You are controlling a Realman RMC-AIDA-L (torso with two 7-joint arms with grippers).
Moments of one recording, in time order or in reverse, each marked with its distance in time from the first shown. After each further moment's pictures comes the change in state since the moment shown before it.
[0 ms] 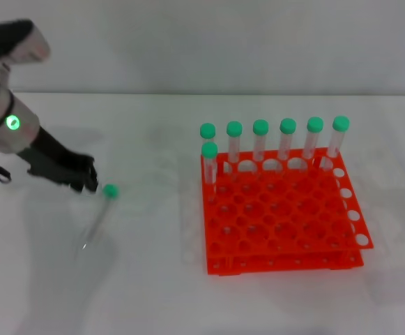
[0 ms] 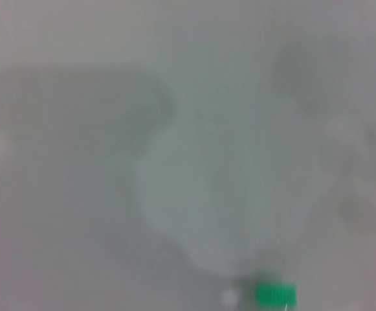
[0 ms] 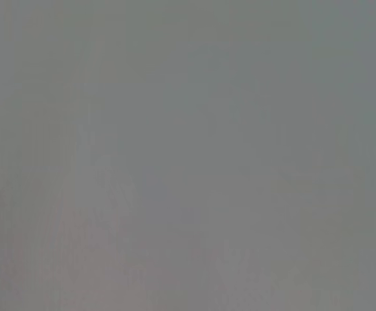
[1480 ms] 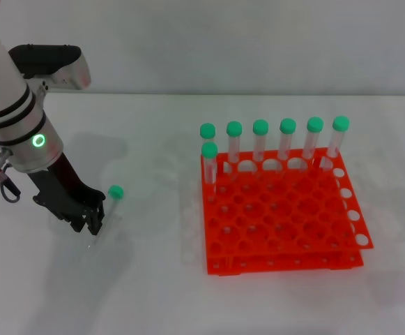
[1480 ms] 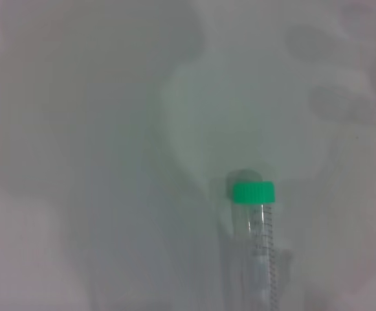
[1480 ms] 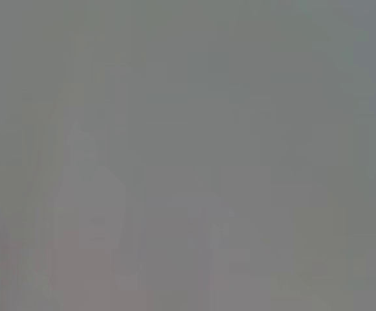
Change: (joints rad) left arm -0.077 -0.024 0.002 0.123 0.259 0.069 -0.125; right arm -0.016 -0.001 0.006 -0.029 -0.001 -0.003 0.033
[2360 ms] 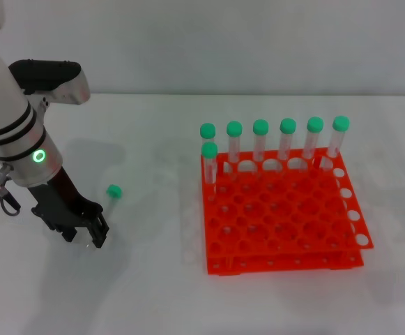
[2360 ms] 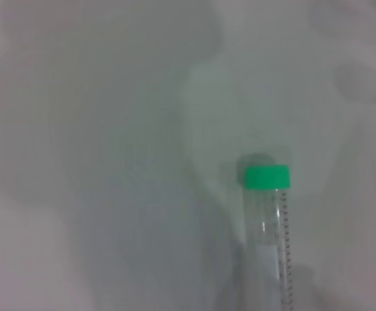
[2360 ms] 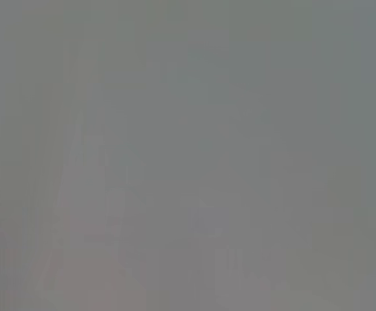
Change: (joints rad) left arm 0.034 -0.011 0.000 0.028 0.015 -0.049 -0.009; right arm 0.003 0.000 -0.004 0.002 -0.002 0.008 -0.001
